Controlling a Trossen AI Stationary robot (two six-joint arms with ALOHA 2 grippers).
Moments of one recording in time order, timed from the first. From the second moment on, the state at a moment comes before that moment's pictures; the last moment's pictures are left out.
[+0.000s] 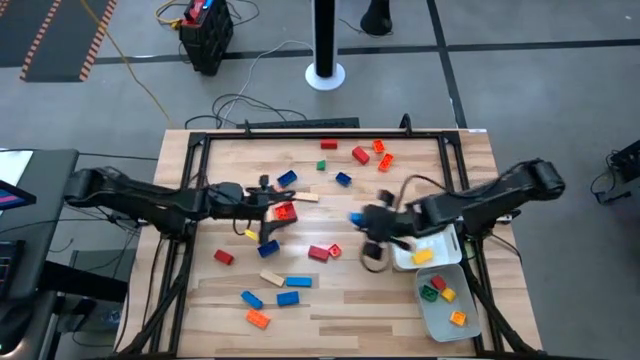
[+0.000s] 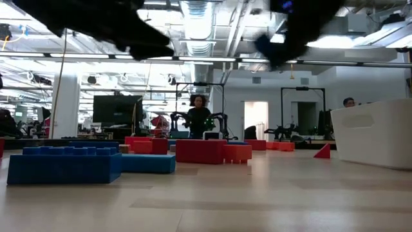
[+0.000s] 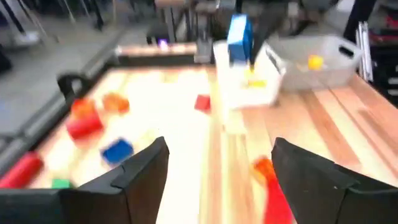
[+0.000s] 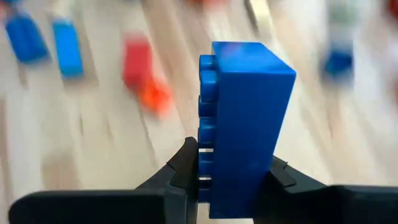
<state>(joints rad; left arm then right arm) -0.01 1.06 0.54 0.28 -0.13 0.05 0.27 1.35 1.01 -0.64 0.38 0.48</state>
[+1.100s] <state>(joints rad) -0.03 0.96 0.52 -0.12 -0.17 -0.07 0.38 1.40 1.15 -1.10 0.25 0.92</state>
